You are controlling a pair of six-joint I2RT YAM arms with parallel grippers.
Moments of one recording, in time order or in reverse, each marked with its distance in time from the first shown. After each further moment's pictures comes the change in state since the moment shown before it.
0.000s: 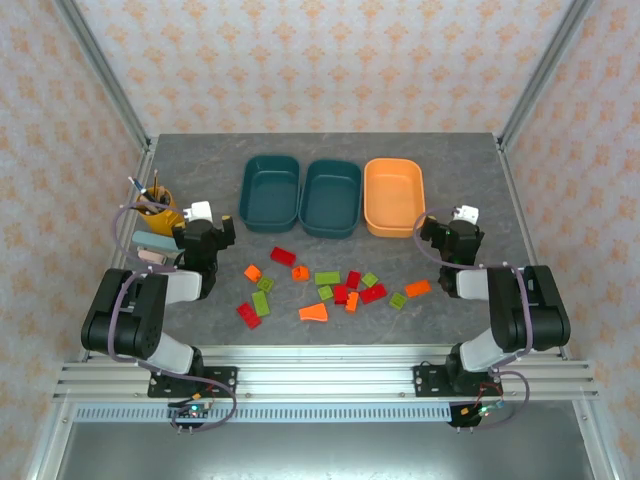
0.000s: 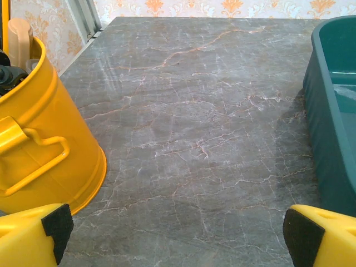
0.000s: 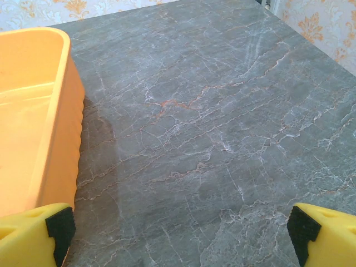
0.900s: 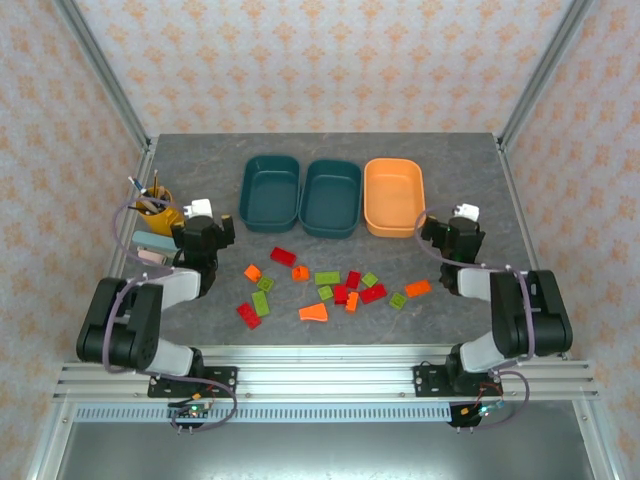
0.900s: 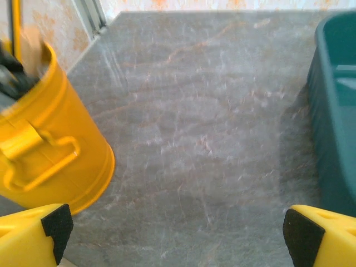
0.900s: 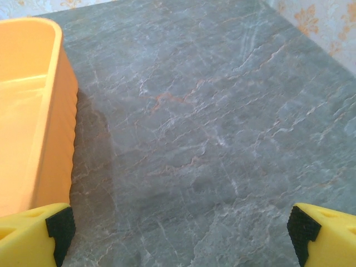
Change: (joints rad) left arm -0.033 -0.102 0.051 -0.183 -0.056 -0.004; right arm 0.006 -0.066 0.059 -0.180 0.028 0.007
